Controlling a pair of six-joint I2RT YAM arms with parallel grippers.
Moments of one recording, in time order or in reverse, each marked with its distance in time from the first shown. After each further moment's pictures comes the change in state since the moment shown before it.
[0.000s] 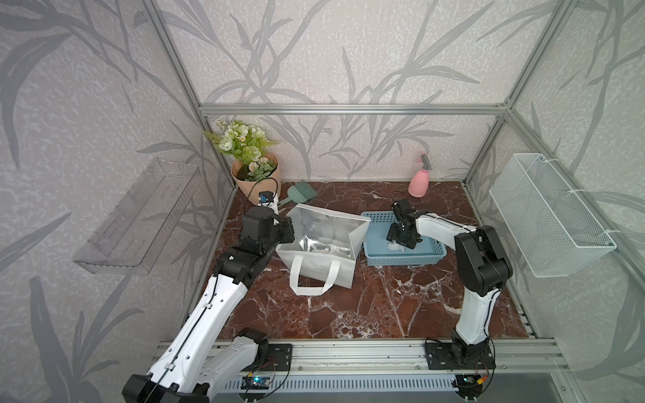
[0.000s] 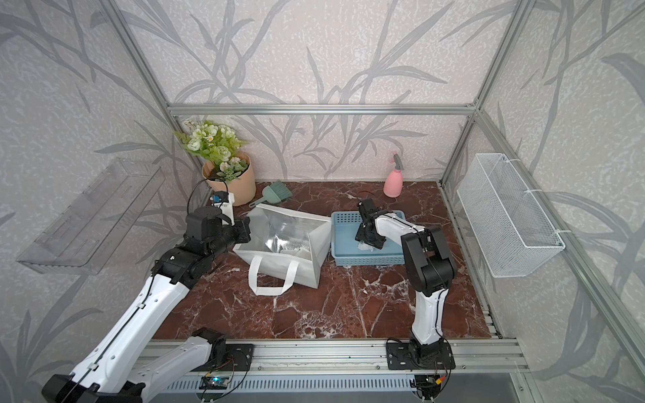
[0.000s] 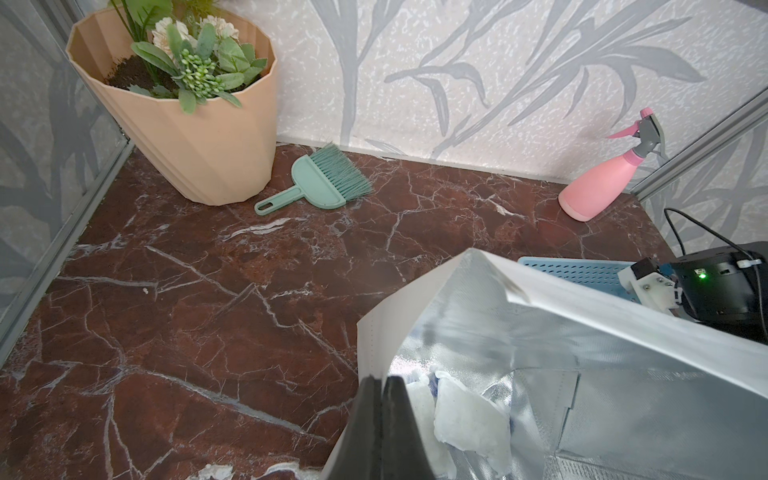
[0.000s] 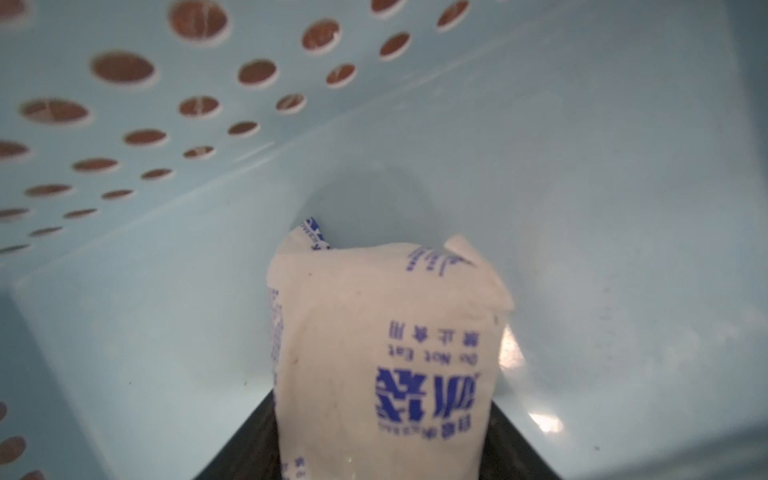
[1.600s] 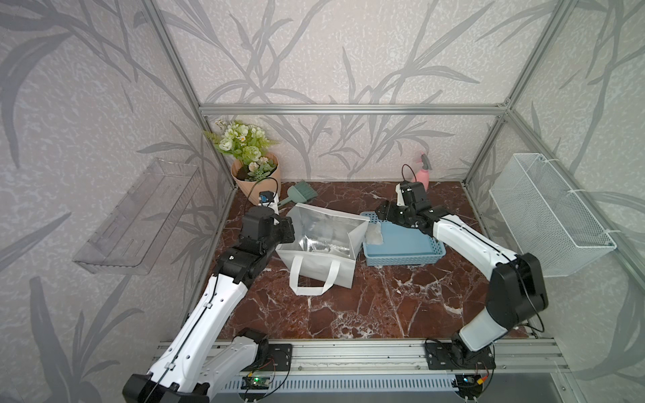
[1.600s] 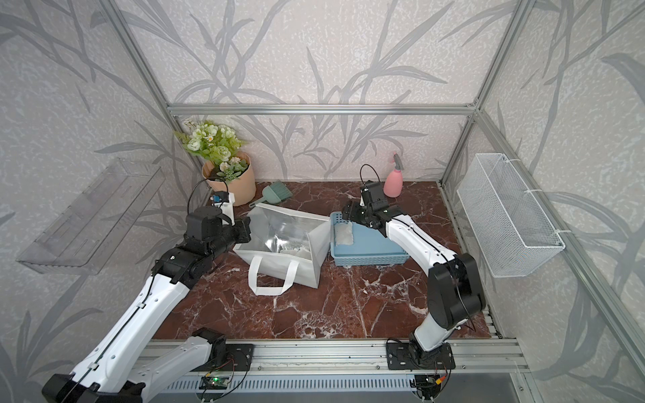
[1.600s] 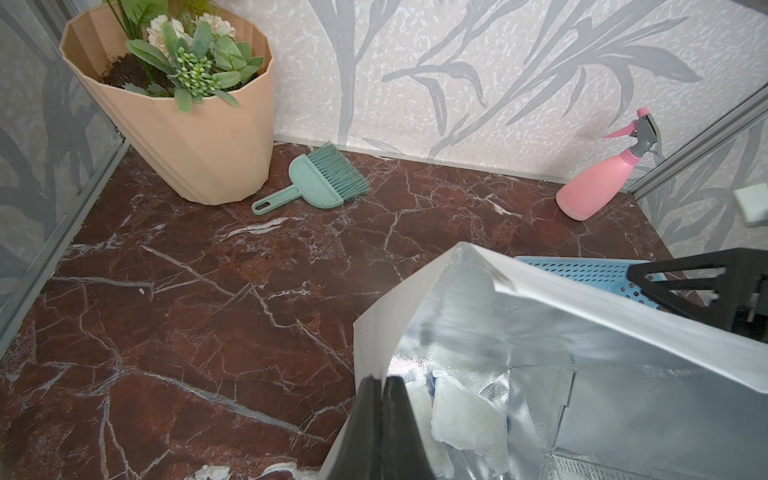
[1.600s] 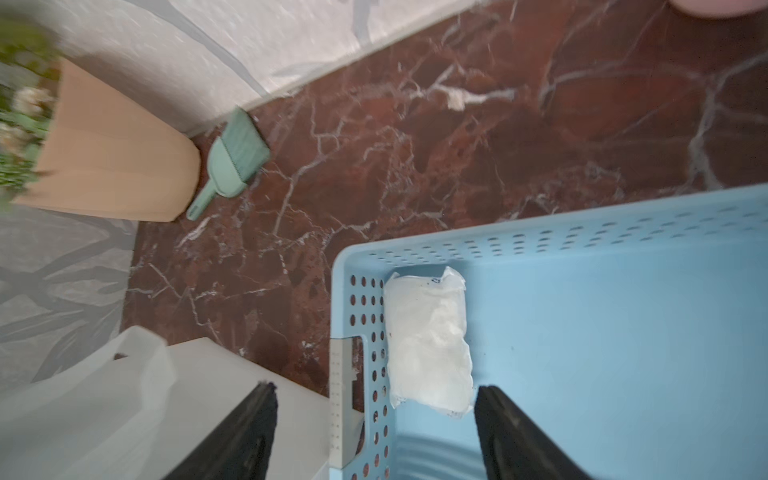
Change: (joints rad) left arm 0.000 0.000 0.000 -0.002 0.005 -0.003; right arm 0.051 -0.248 0.004 0.192 -0.213 -0.099
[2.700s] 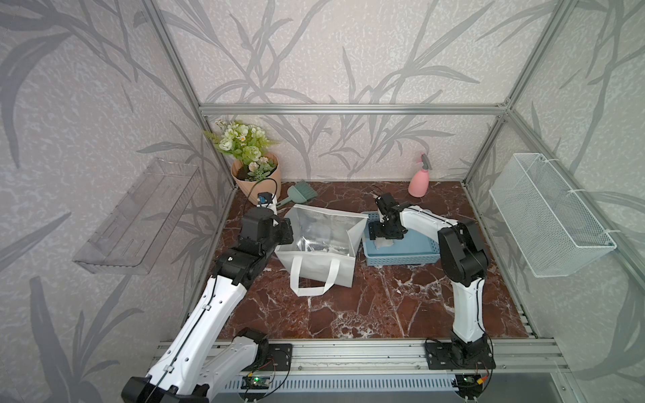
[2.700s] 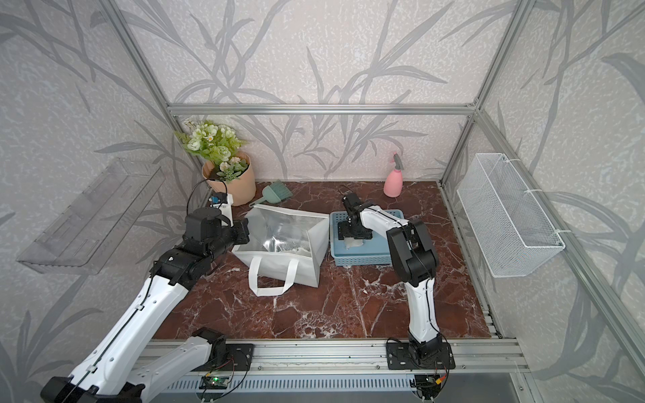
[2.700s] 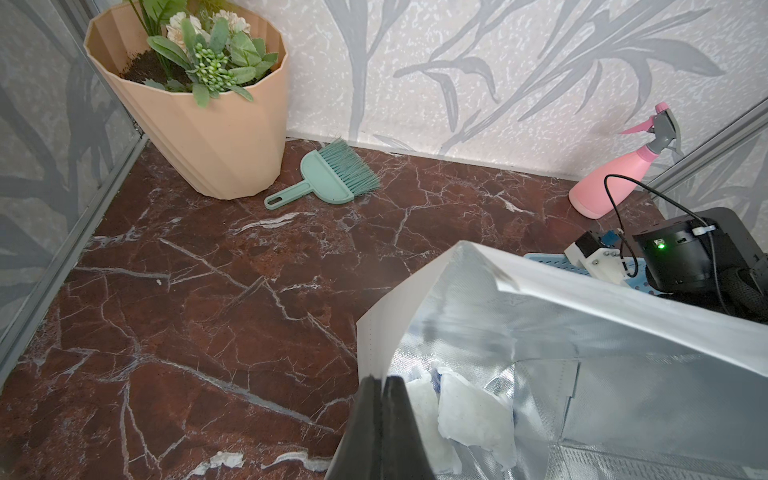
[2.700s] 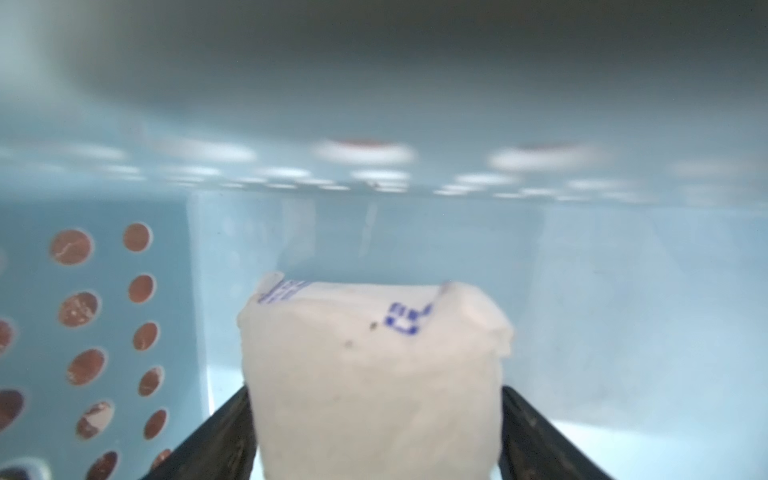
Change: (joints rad) left arm 0.002 -0.004 0.000 -0.023 -0.023 0.003; right arm 0.026 0.423 0.243 -0.277 0.108 -0.233
